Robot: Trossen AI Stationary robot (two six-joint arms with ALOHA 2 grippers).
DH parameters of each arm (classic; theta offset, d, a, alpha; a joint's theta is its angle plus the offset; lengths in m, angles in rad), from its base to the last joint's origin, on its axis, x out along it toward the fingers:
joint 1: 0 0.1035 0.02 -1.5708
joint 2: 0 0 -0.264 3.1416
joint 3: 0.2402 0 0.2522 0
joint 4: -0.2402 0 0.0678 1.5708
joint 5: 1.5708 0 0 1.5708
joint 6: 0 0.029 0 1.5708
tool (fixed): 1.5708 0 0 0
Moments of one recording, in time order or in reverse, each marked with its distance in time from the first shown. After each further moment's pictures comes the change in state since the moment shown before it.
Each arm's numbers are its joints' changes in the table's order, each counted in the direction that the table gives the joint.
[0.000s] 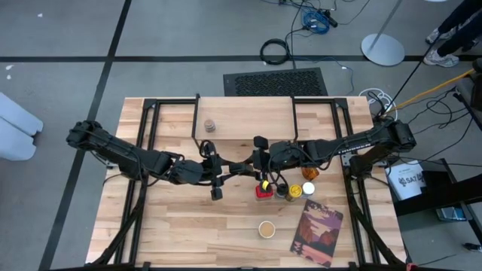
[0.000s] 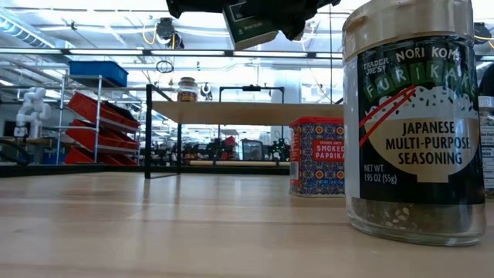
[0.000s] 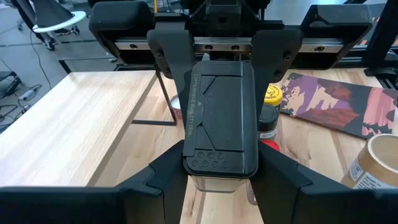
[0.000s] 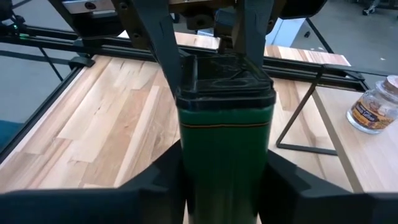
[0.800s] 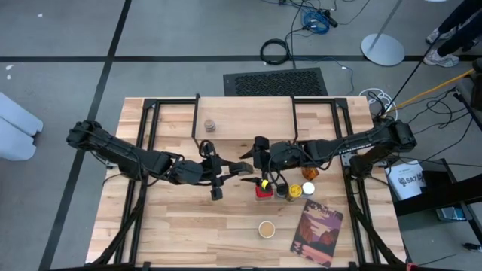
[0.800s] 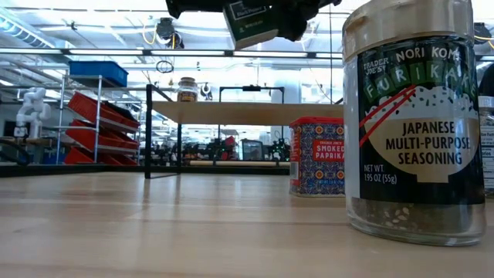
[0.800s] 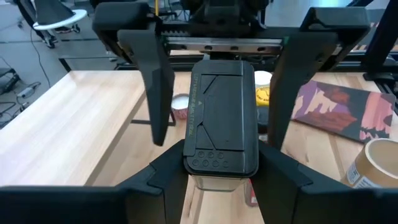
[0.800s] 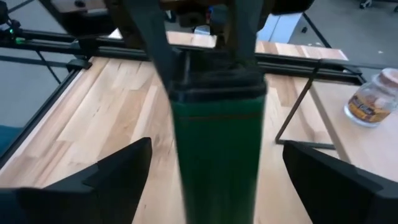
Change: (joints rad) left arm 0.000 0.000 0.000 0.004 -0.003 -0.021; right arm 0.005 -0.006 0.000 -0.011 0.012 0.027
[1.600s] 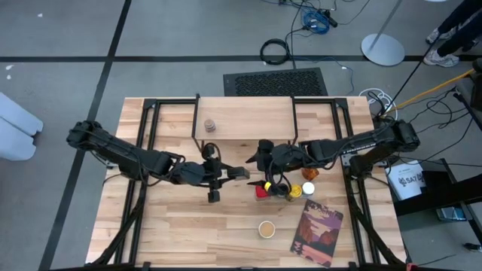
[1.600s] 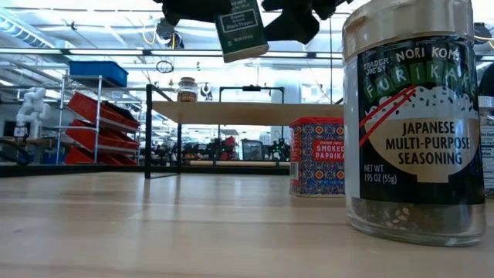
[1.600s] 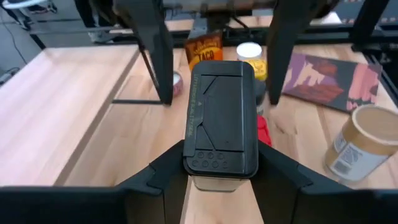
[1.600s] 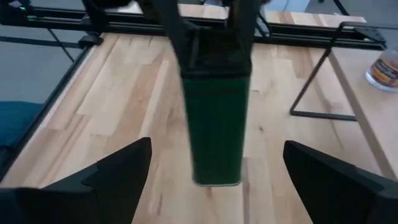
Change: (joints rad) left arm -0.001 0.000 0.000 -0.095 0.069 -0.024; right arm 0.020 -0.035 0.000 -0.141 -0.024 0.049
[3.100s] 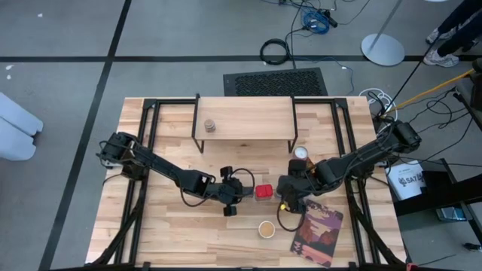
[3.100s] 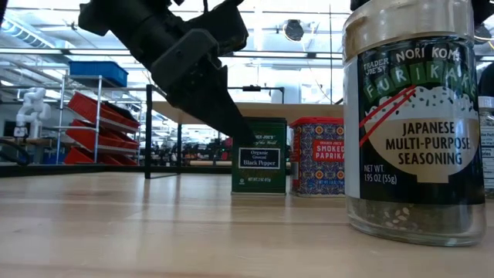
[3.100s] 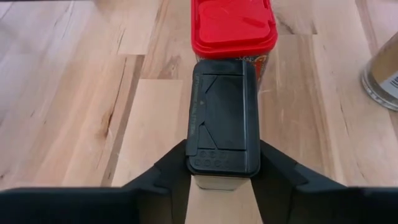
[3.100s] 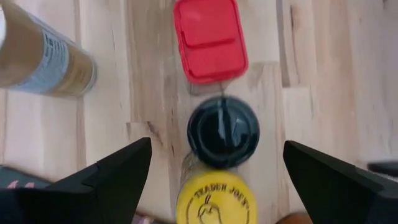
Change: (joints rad) left arm 0.003 0.450 0.000 0.156 0.100 -0.115; right arm 0.261 -0.007 -0.001 -0.692 0.144 0.414
